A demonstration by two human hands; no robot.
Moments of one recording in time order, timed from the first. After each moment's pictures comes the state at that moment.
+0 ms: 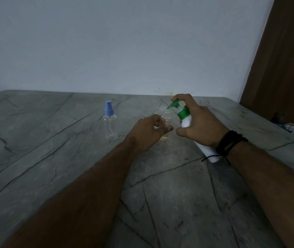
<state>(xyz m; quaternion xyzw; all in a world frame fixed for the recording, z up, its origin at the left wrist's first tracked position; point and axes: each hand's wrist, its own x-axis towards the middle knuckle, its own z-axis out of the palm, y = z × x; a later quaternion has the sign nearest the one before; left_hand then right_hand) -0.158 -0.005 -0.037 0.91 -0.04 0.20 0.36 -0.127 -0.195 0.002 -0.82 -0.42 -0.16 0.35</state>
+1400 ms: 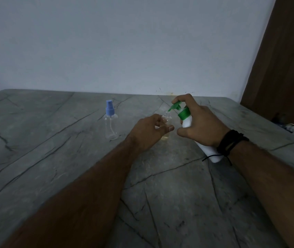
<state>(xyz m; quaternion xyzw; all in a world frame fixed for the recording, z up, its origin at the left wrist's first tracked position) -0.153 -0.004 -0.042 0.91 -0.04 0.21 0.36 -0.129 -0.196 0.003 -0.82 -0.42 -0.15 0.35</state>
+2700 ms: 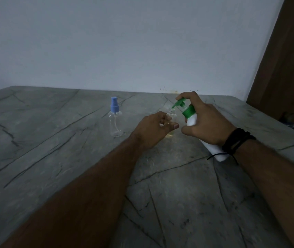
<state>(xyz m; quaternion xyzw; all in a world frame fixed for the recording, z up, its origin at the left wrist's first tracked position) -0.155 -0.005 -0.041 0.90 -0.05 0.22 0.36 -0.132 -0.194 0.003 -0.83 -0.42 -0.15 0.34</state>
